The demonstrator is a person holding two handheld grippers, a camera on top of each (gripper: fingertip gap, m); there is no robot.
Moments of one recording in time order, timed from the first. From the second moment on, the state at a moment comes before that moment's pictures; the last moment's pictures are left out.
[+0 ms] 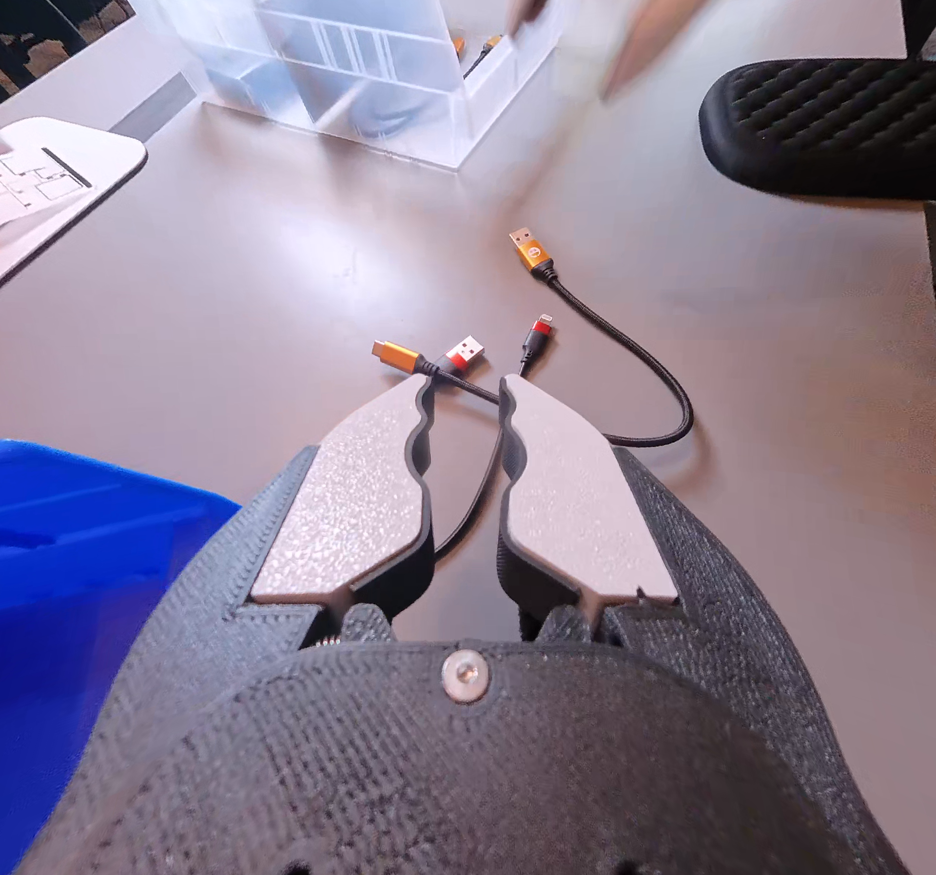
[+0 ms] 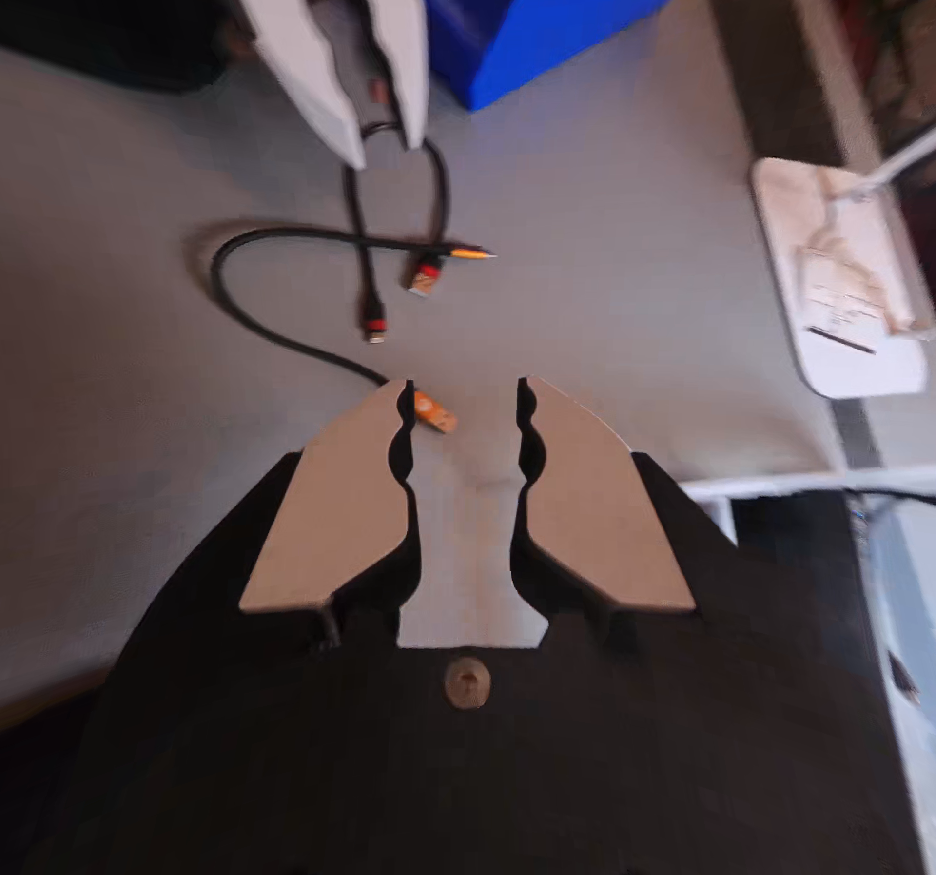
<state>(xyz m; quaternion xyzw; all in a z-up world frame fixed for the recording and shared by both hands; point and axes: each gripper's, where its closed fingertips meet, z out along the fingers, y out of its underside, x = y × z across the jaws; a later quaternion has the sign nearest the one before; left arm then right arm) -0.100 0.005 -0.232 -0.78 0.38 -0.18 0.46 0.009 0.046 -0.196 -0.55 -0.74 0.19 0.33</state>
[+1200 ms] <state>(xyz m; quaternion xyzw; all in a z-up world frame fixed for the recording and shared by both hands) -0.106 0.004 -0.224 -0.76 0.38 -0.20 0.48 0.079 0.058 -0.083 -0.51 -0.76 0.21 0.35</state>
